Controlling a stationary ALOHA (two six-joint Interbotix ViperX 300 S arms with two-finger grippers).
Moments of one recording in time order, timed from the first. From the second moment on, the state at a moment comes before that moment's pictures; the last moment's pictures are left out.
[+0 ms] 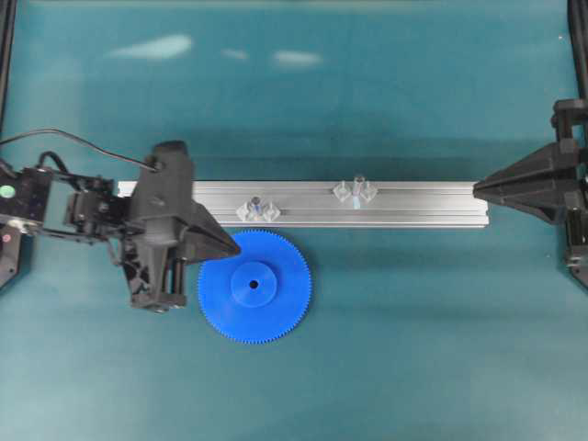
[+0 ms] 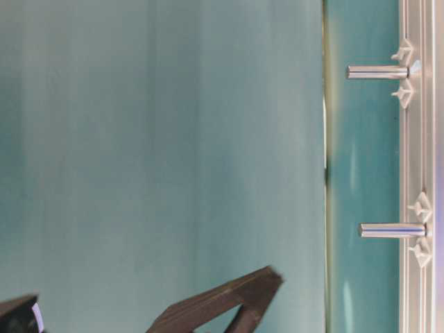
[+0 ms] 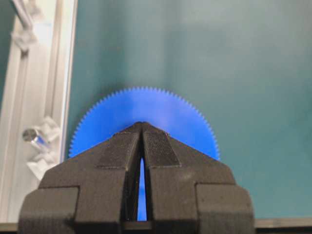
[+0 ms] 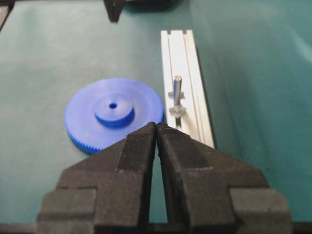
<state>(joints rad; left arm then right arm) -0.10 -0.29 0.71 0.01 0.24 -0.15 -0.02 -0.99 1.14 0.01 0.11 0.03</state>
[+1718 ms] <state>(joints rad) -0.15 0.14 0.39 0.01 0.68 -0.14 -0.02 -1.06 1.18 0.02 0.13 0.09</state>
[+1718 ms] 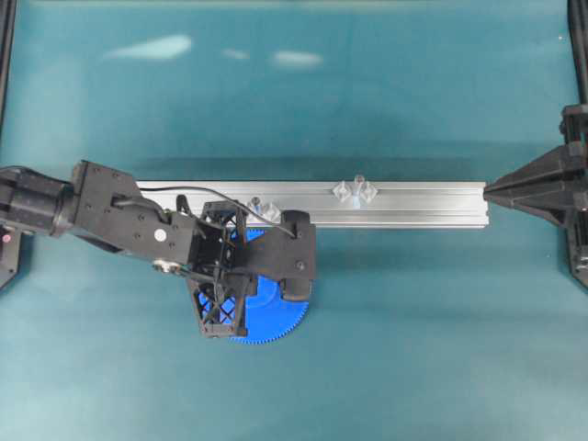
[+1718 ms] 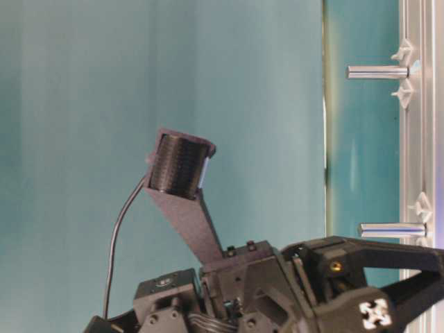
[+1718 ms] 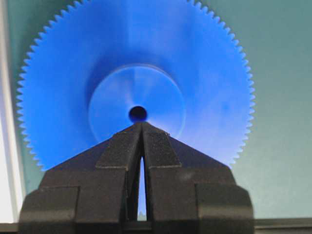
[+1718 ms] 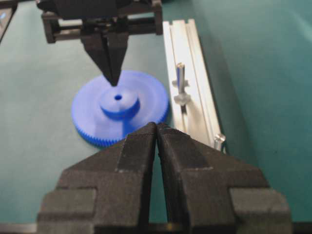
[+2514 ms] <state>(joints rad) -0.15 0.18 0.35 0.02 0.69 -0.12 -0.02 -1.07 1.18 0.02 0.14 0.09</state>
